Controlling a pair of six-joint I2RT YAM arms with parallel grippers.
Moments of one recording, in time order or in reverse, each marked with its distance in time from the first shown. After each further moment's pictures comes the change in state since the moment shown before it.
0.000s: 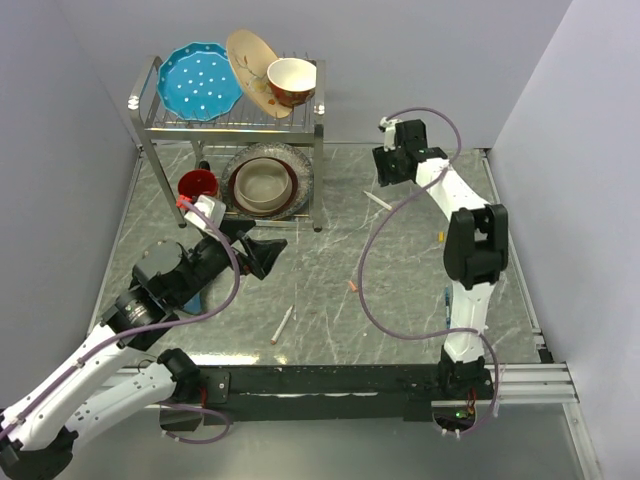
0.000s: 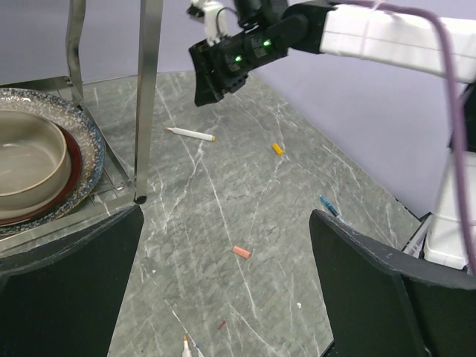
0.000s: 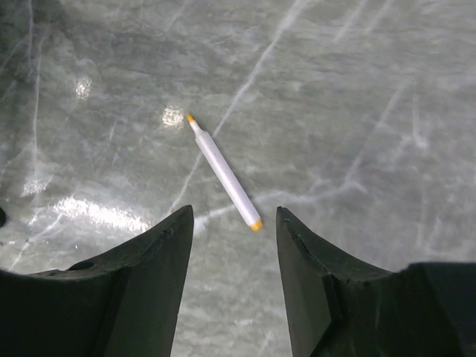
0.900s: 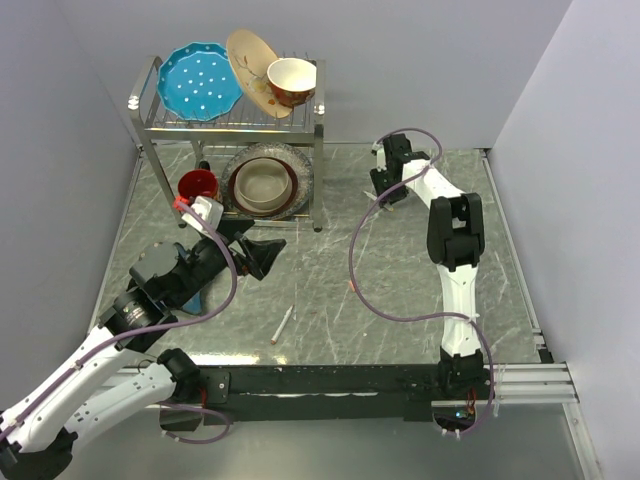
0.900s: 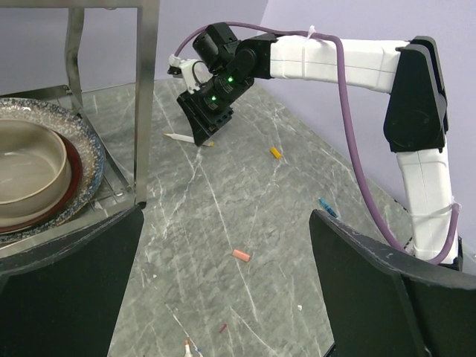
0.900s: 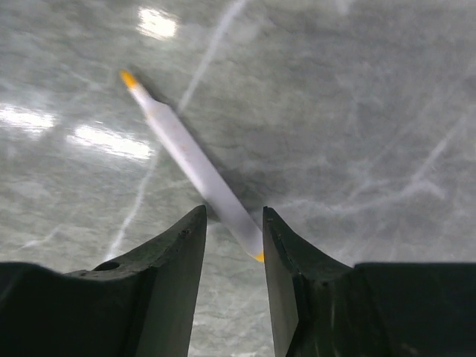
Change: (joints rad) left arm -0.001 -0.013 -0.001 0.007 0.005 0.010; right arm -0.001 0.288 0.196 -0.200 0.033 0.006
